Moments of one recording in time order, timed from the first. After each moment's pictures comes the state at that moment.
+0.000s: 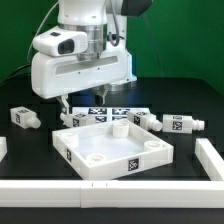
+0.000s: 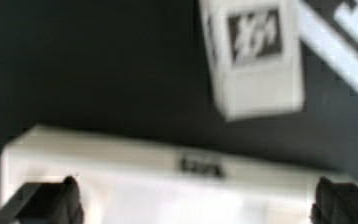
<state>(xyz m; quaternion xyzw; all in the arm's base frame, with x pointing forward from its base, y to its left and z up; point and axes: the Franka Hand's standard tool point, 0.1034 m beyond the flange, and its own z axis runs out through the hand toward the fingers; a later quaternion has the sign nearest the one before) 0.471 -0.065 0.065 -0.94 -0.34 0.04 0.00</state>
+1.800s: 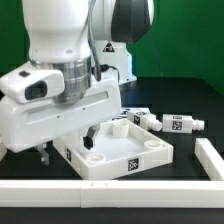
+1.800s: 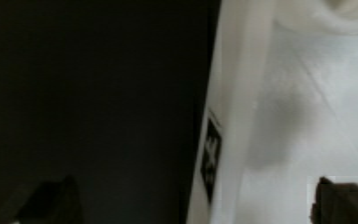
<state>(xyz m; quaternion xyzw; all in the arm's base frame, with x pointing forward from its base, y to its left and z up) 0.560 -0.087 0.012 -0.95 -0.31 0.03 0.03</state>
